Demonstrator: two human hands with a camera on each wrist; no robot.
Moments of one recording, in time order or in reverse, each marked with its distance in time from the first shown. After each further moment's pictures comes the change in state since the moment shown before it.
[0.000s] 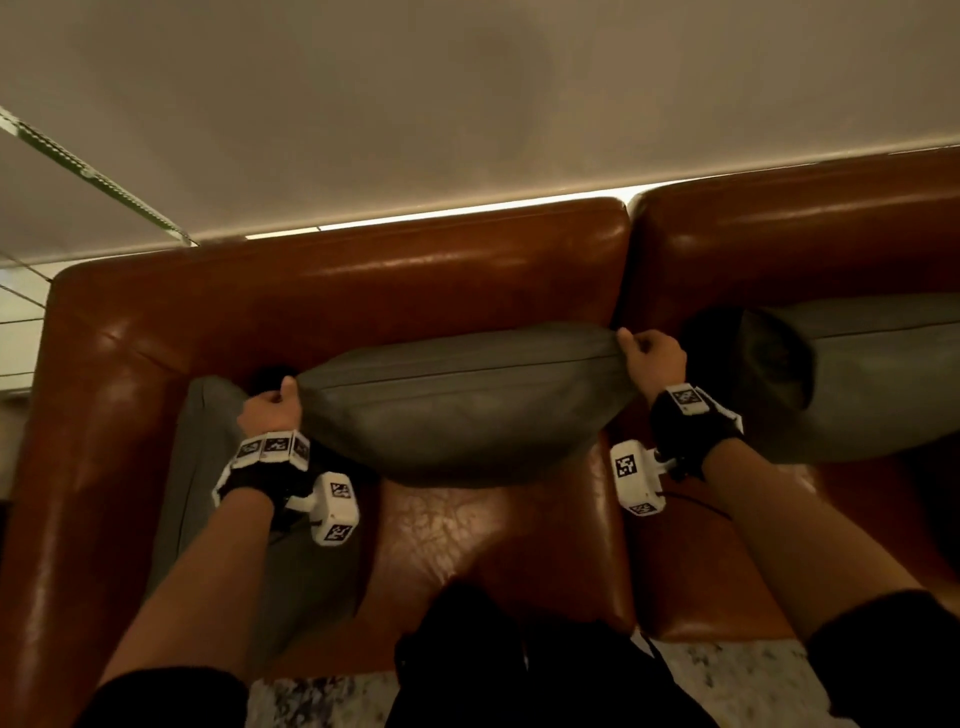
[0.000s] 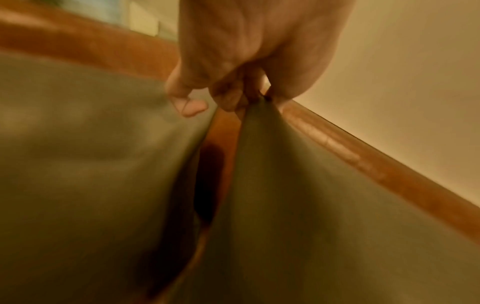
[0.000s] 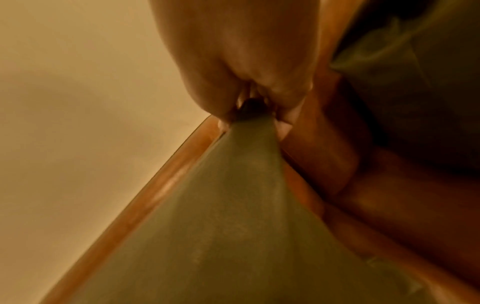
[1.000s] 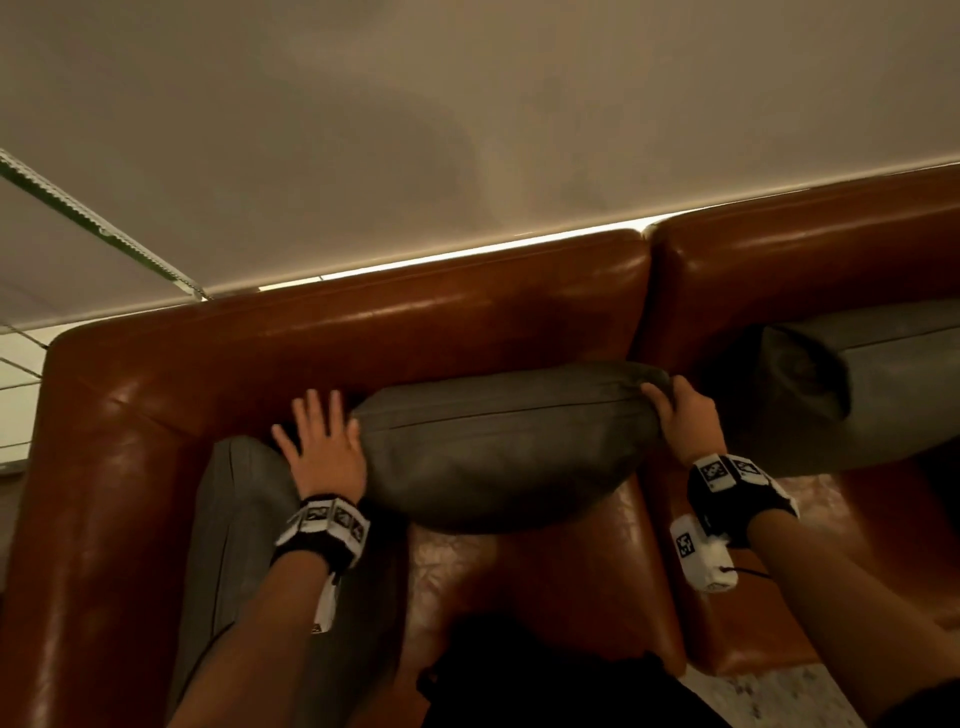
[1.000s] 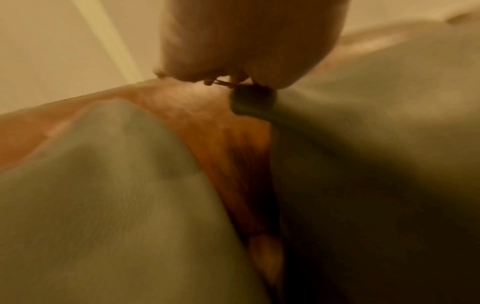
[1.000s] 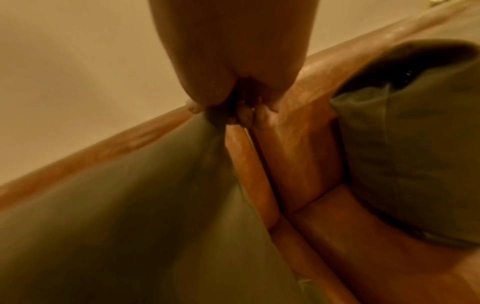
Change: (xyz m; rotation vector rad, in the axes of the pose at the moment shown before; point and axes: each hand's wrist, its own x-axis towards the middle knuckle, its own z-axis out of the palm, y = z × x) left_hand 0.053 -0.030 0.032 0.513 0.054 0.724; right_hand -0.039 0.015 0.030 -0.138 0.055 -0.128
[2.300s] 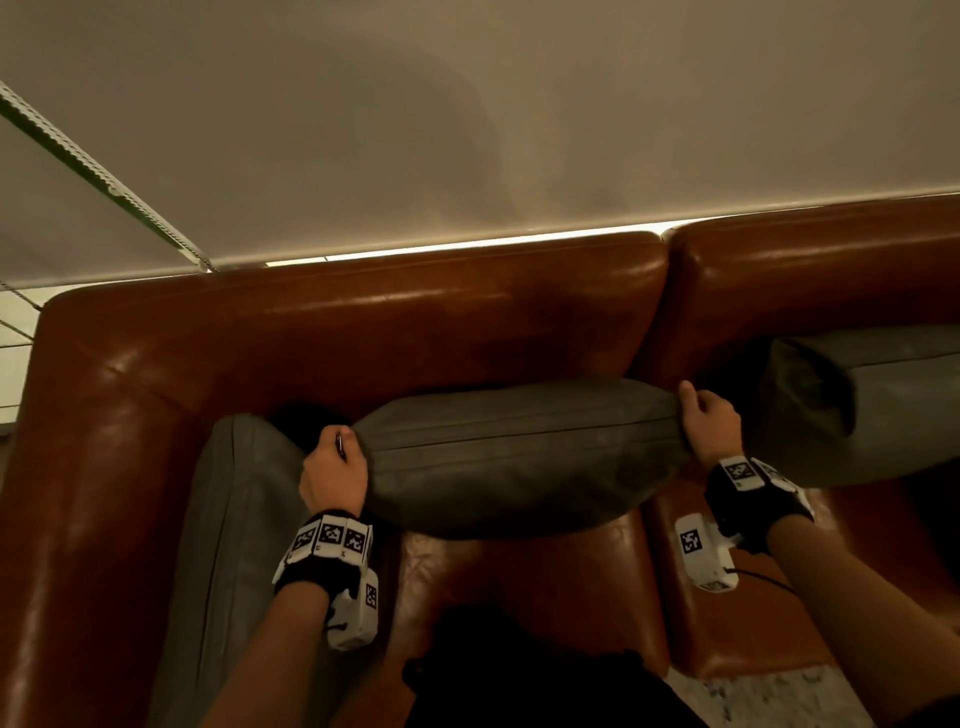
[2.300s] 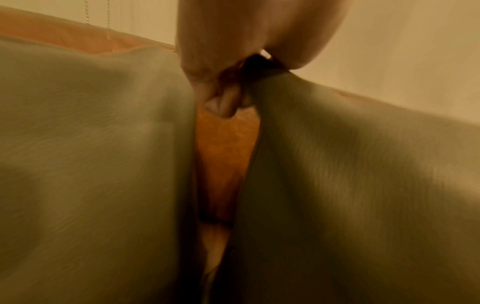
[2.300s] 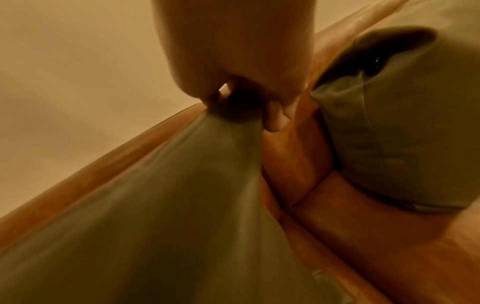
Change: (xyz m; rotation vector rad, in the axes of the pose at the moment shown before) left_hand -0.034 0.004 -0.008 -0.550 0.065 -0.305; right_hand 0.006 0.001 -0.007 0.159 0.057 0.231
